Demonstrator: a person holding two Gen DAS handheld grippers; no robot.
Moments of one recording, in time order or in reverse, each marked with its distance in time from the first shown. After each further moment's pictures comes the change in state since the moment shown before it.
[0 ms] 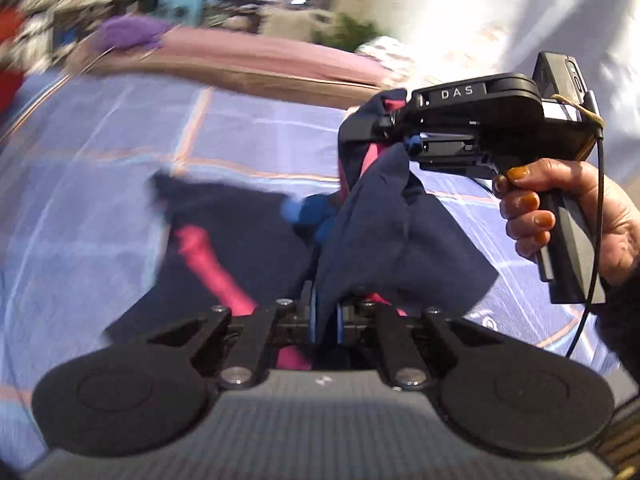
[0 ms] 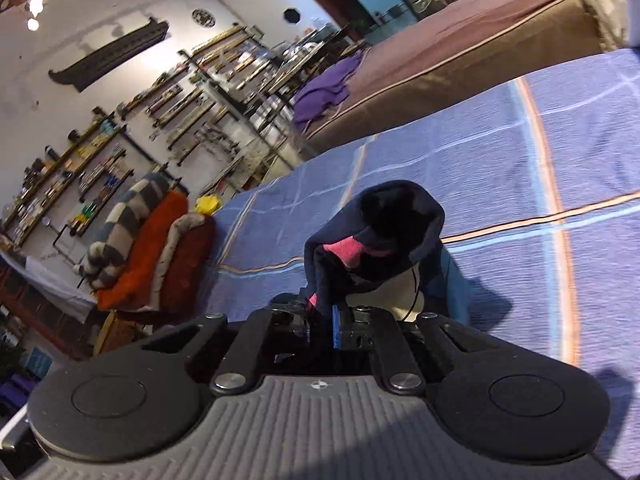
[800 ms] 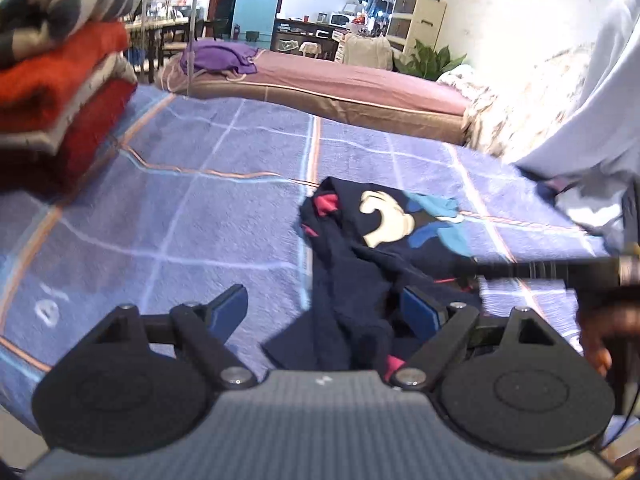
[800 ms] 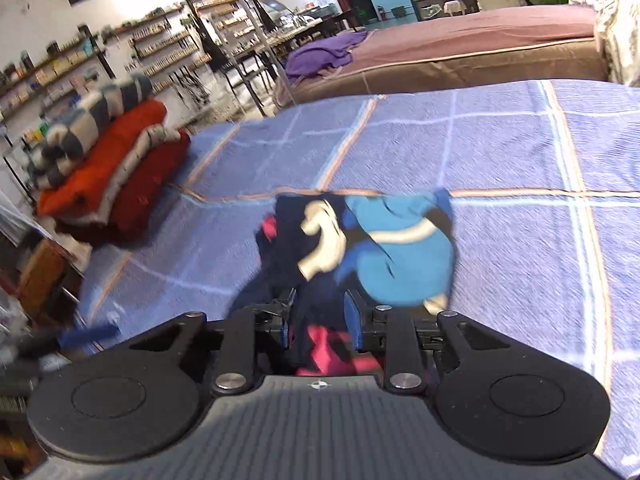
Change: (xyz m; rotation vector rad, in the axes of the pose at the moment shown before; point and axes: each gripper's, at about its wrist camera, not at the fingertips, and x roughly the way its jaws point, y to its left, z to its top) left arm -0.025 0.060 0.016 0.021 -0.095 0.229; right arm 0.006 0.027 -0.081 -0.239 0.051 -0.289
